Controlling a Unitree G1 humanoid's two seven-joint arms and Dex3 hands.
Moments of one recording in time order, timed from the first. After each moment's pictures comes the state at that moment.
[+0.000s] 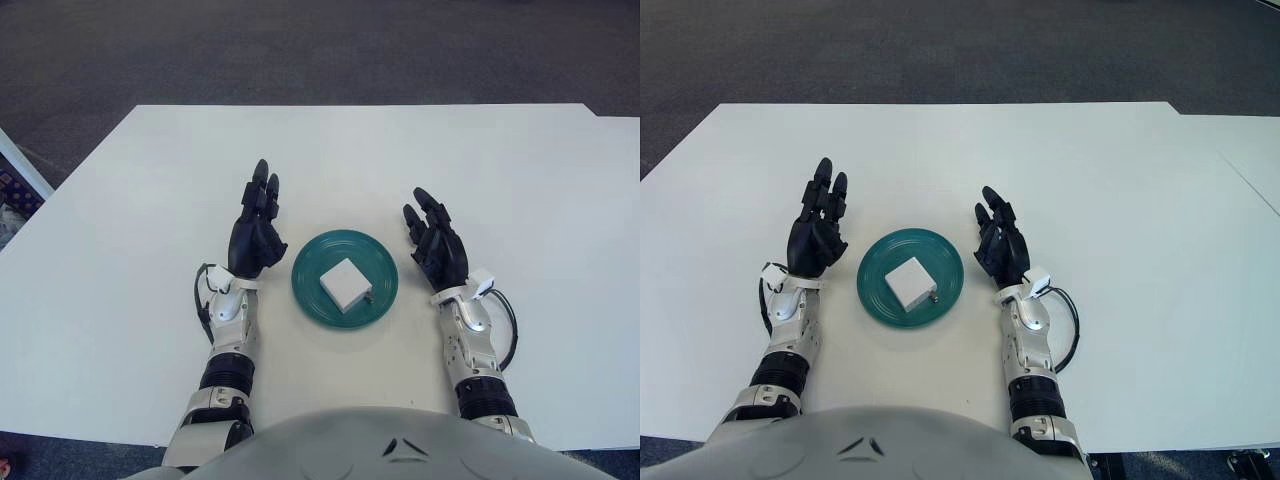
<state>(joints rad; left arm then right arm) -0.10 -0.09 0.13 0.55 -0.24 -0.84 -0.44 0.01 0.07 -0.08 0.35 0.18 -0.37 0.26</state>
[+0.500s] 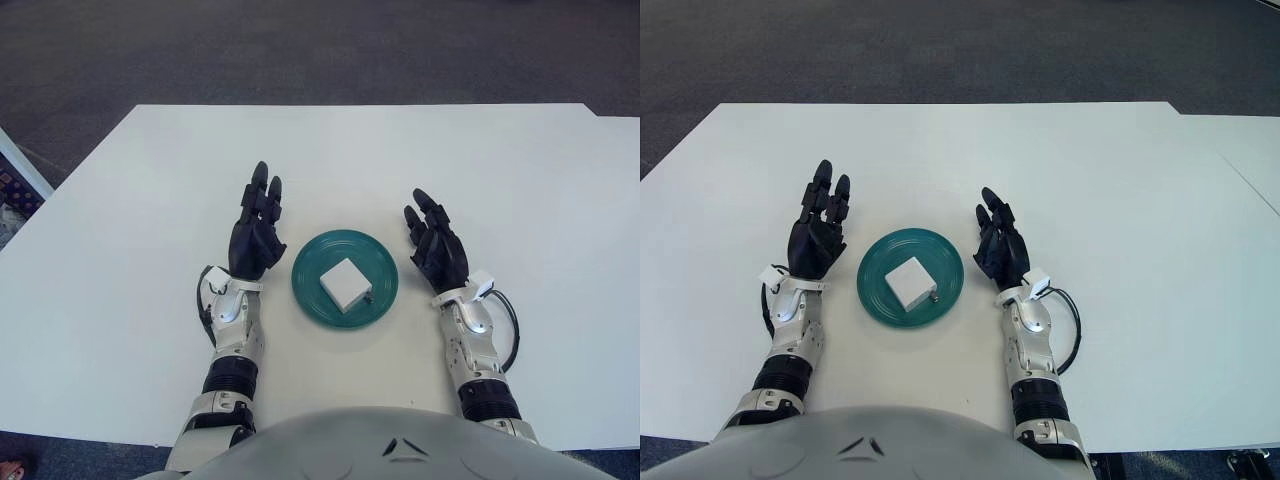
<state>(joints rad) -0.09 -0.12 0.13 0.51 -0.36 -0.74 -0.51 0.02 0.05 -0.05 0.34 0.17 -0.37 0.26</state>
